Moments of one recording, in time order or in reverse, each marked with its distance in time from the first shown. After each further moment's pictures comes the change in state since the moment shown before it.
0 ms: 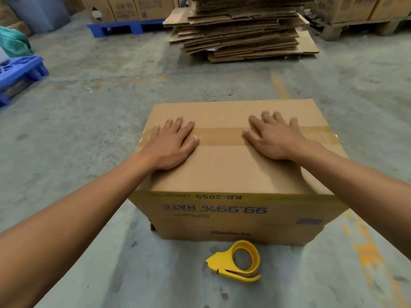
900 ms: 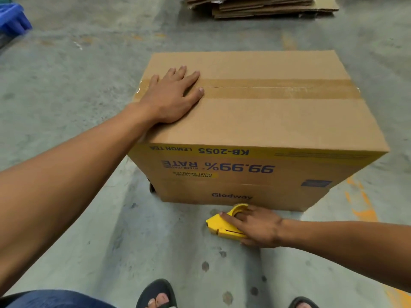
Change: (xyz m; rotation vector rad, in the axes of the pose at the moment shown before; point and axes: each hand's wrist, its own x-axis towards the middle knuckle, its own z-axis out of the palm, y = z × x) left_hand 0.007 0.000 0.007 -0.001 0.075 0.014; right_hand -0.156 -0.029 0.215 -0.213 -0.489 -0.743
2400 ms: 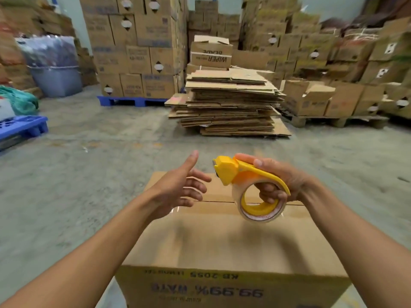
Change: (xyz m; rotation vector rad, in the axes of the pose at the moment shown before) left_hand -0.006 0.047 -0.092 -1.373 -0.165 -0.225; right_hand -0.089 0.135 -0.310 1.678 0.442 -0.229
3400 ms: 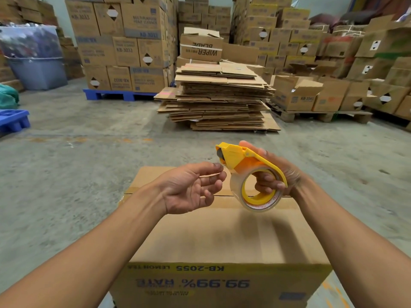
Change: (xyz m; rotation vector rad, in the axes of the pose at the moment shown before) left_hand -0.013 0.017 0.048 -0.464 -0.296 -0.230; right_hand -0.012 0.013 -0.024 0.159 0.060 -0.050
